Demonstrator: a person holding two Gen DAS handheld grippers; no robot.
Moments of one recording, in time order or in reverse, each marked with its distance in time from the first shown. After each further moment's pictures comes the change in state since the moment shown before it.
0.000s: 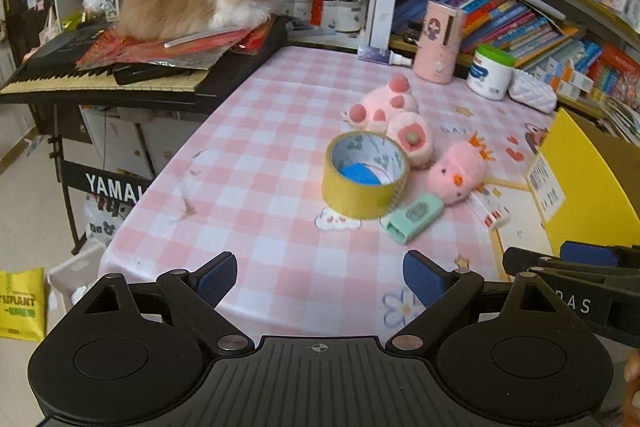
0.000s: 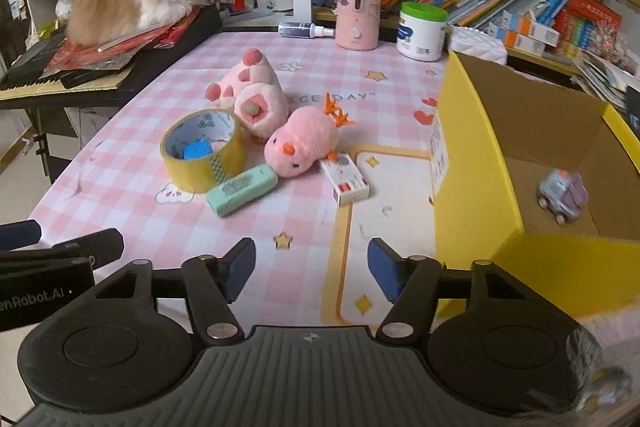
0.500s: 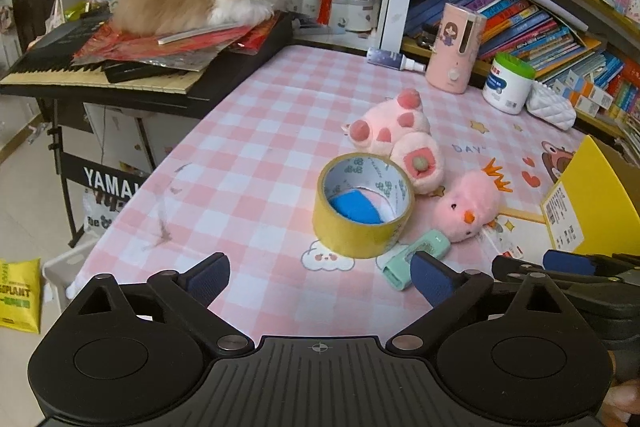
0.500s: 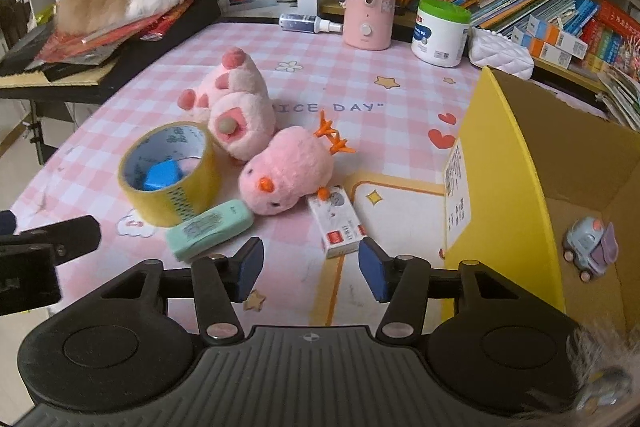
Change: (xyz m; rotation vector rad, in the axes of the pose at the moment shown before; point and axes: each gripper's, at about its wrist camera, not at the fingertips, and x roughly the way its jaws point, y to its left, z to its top) left arm 0.035 -0.013 0.027 -0.043 0.015 0.018; right arm 0.061 -0.015 0.035 -0.050 0.034 0.004
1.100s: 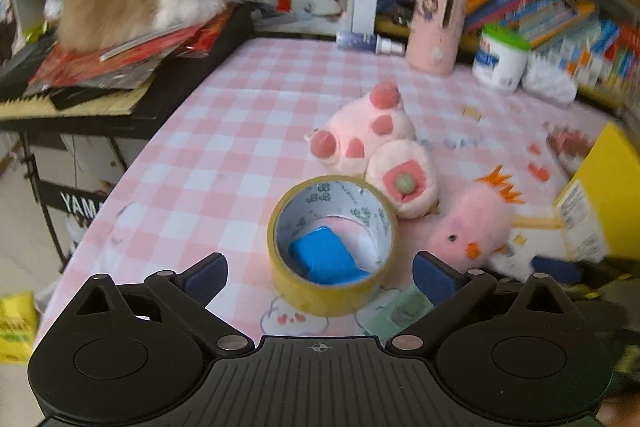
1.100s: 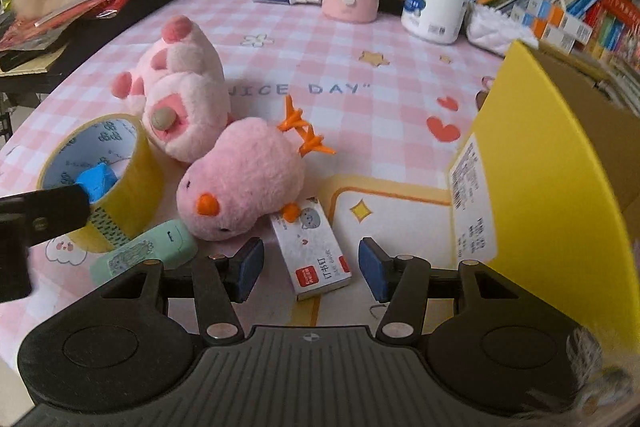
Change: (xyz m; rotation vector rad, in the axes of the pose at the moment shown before) left arm 0.067 -0.030 0.034 0.129 0.055 -0.007; right arm 0.066 -0.012 0.016 0.018 0.066 -0.051
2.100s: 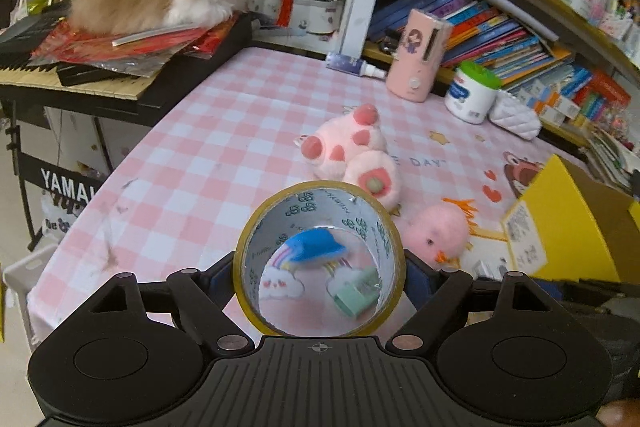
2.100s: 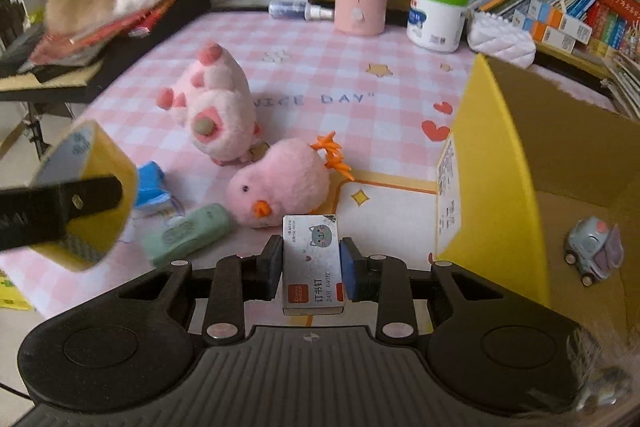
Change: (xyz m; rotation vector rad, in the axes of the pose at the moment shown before) left arm -0.059 0.019 -0.021 -0.129 -0.061 -0.138; right arm -0.061 -0.009 -0.012 0.010 -0.039 0.082
